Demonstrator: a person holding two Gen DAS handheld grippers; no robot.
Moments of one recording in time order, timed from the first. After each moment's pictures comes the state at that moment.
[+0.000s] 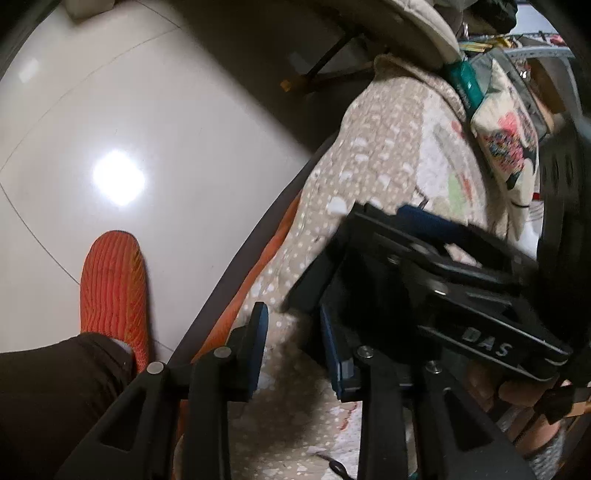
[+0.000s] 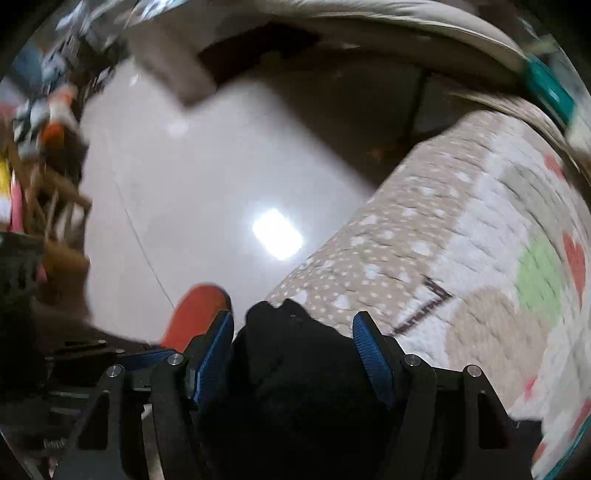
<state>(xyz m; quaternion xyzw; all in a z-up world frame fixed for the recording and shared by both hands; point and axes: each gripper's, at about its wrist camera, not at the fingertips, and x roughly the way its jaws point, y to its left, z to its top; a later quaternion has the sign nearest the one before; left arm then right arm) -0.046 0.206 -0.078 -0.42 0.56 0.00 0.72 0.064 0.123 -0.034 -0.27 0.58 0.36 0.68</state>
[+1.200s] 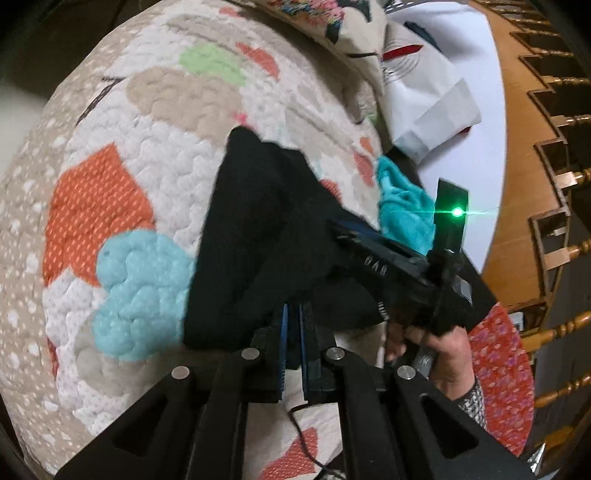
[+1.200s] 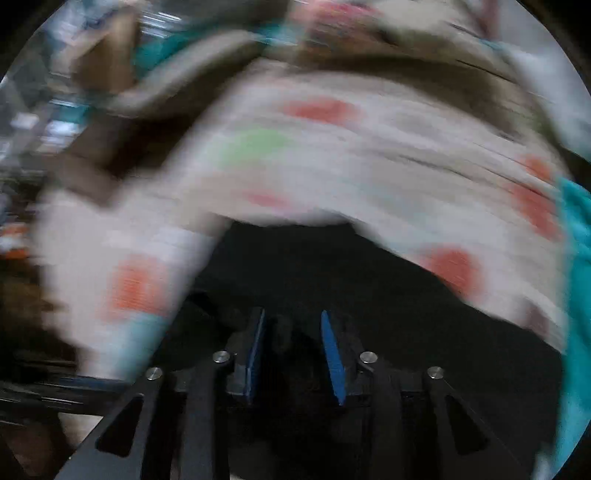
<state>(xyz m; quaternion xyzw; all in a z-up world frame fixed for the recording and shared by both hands) -0.044 0.007 -0.005 -0.33 0.54 -0.26 0.73 0.049 -0.225 0.018 -0.11 0.54 0.05 0.83</state>
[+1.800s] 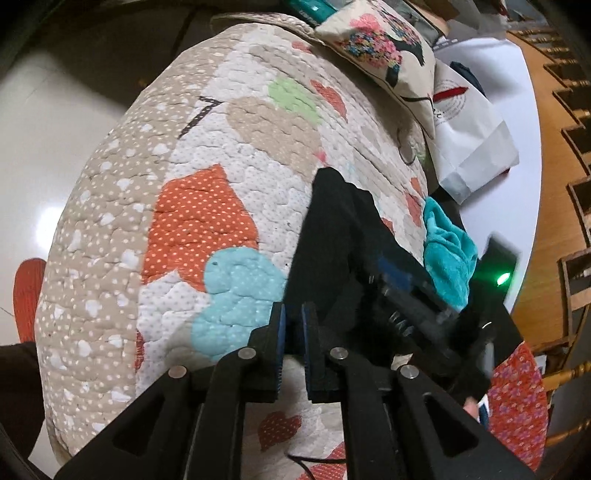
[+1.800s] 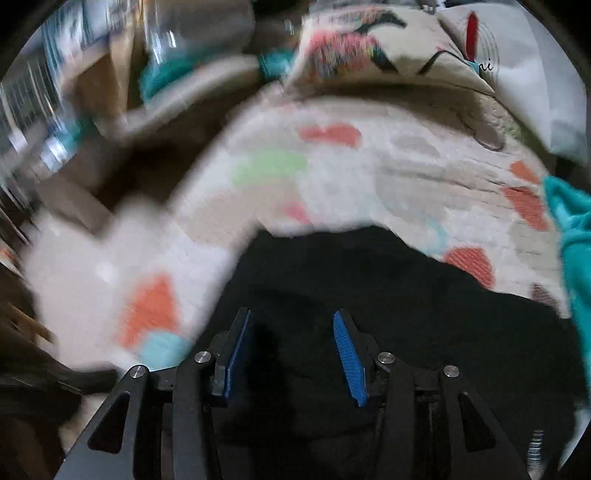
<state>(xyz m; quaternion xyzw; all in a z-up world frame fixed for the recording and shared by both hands) -0.055 0.062 -0.012 -0.35 0.53 -0.16 0.76 0.007 -0.154 0.014 -0.10 0.50 0.11 0.85</state>
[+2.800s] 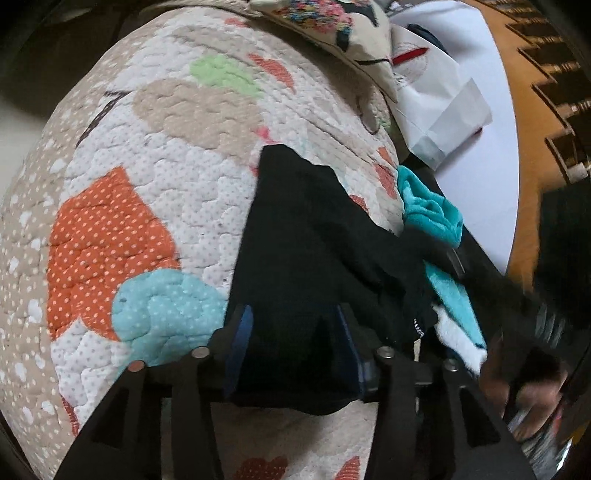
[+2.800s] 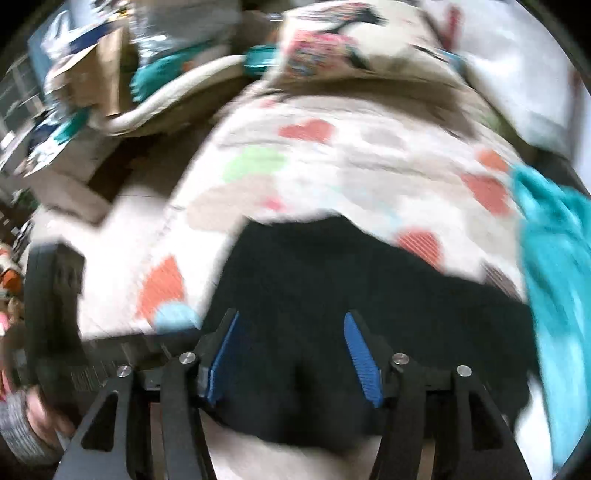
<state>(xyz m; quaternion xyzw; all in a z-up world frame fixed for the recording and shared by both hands) -0.024 0.002 -0.026 -0.29 0.51 -0.24 0.77 0.010 -0.164 0.077 -0.05 0.52 0.17 0.83</state>
